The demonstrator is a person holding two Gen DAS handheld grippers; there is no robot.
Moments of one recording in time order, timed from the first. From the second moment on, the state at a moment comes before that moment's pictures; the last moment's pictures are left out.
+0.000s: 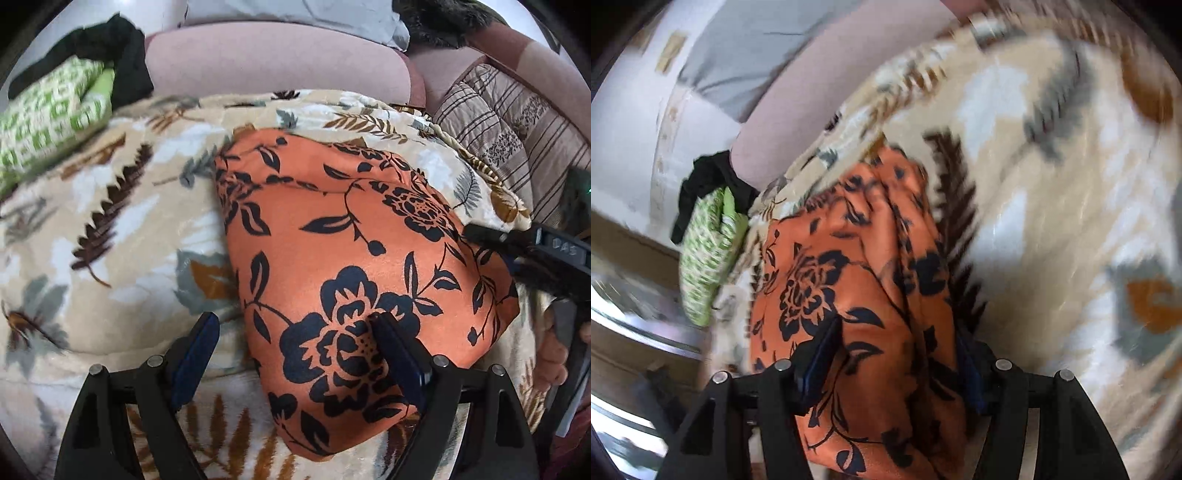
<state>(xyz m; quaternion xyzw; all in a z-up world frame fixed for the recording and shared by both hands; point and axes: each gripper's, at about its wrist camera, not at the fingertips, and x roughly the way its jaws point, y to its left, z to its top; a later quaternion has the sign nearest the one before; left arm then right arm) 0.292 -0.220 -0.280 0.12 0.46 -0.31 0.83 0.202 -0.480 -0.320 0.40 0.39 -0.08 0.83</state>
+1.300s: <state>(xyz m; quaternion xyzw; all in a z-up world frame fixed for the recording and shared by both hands) 0.292 -0.222 -0.292 0.12 0.46 -0.31 0.83 0.224 -0.466 -0.296 0.33 0.38 -0.09 0.86</state>
